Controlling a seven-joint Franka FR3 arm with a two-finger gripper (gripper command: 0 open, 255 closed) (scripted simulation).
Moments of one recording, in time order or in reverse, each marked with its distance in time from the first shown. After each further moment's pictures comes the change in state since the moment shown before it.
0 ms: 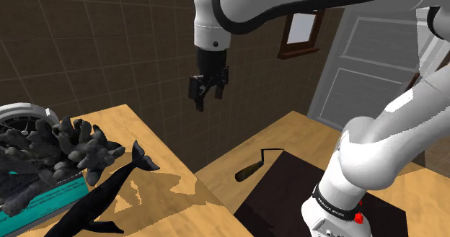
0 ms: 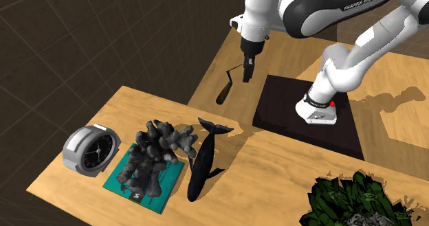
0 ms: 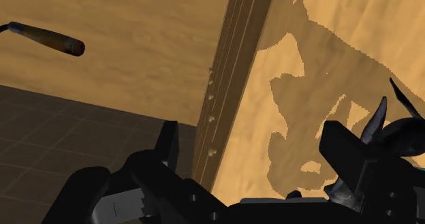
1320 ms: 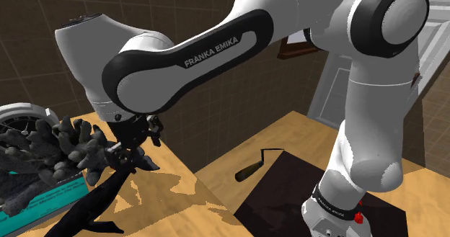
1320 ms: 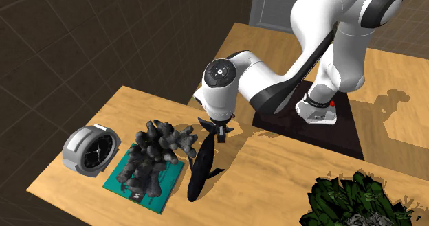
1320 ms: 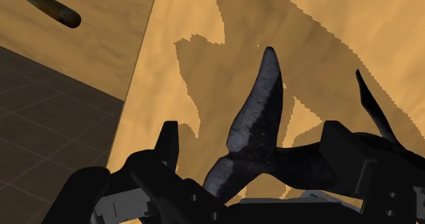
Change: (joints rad) arm 0.151 0.664 0.250 0.411 -0.376 0.051 0.390
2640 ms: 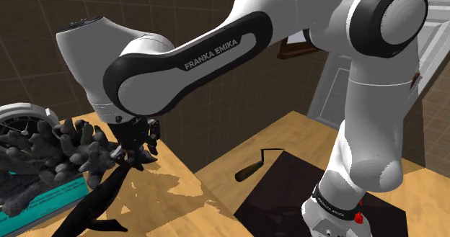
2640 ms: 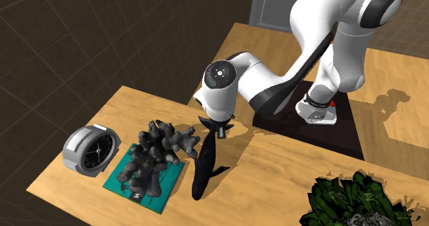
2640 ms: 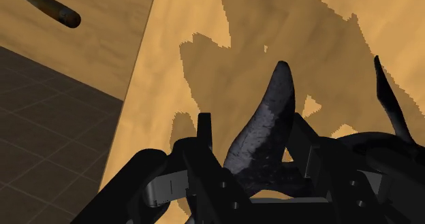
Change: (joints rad) arm 0.000 0.003 -0.001 -0.006 -0.003 0.008 0.001
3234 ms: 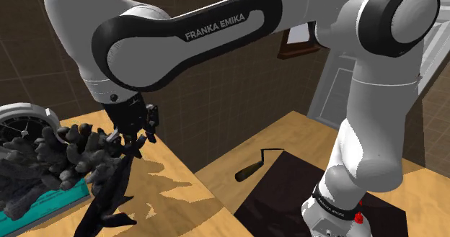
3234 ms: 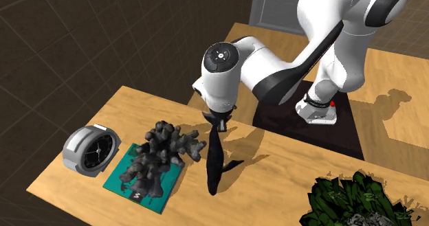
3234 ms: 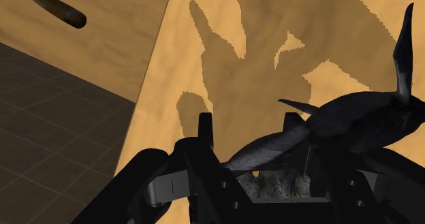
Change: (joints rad) arm -0.003 -0.035 0.007 0.074 0.026 -0.102 -0.027
